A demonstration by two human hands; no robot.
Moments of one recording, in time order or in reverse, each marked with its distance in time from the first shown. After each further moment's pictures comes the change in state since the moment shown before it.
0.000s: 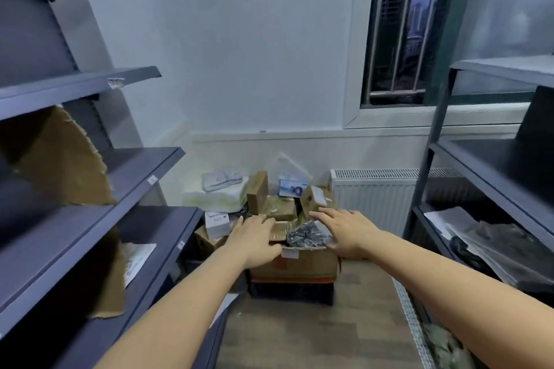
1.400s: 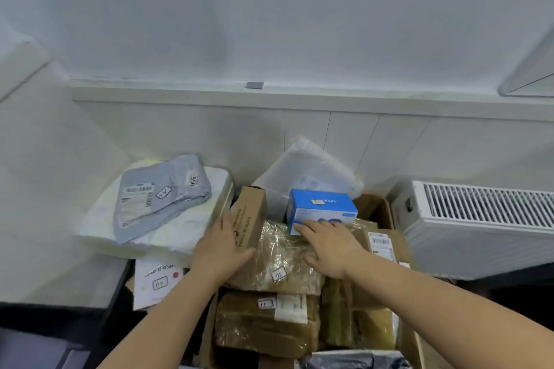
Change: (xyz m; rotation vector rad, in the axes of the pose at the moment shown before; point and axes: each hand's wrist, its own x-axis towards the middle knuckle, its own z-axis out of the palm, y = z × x) left_hand 0.661 -0.274 0.155 -0.306 -0.179 -0.407; right_hand 0.677 0.197 0.221 0.192 -0.365 -0.127
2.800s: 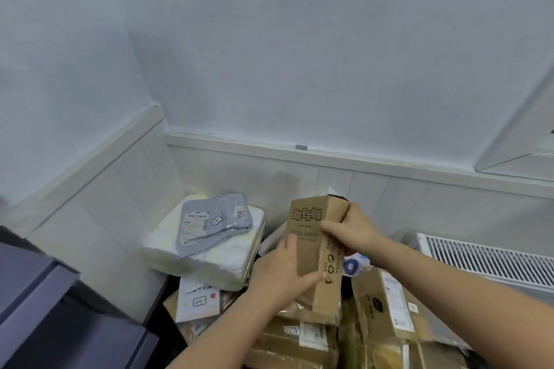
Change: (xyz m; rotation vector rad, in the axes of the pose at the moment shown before) left_hand -0.118 0.029 -0.078 -0.163 0.178 0.292; right_hand -0.060 -0.078 -0.135 0.918 0.331 0.431
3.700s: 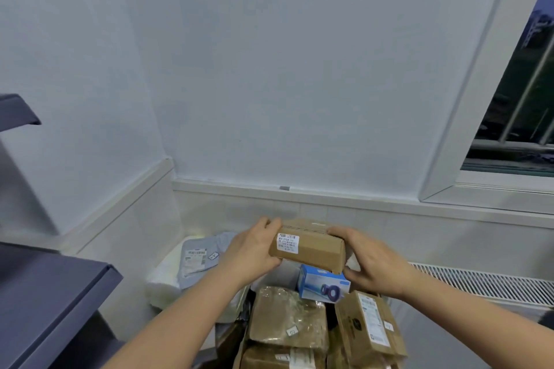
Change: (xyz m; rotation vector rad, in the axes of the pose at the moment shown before) left_hand -0.066 0.039 -0.117 0.241 0.260 0.322; right_hand -0.148 0.024 -0.090 -0.589 0.145 -0.940
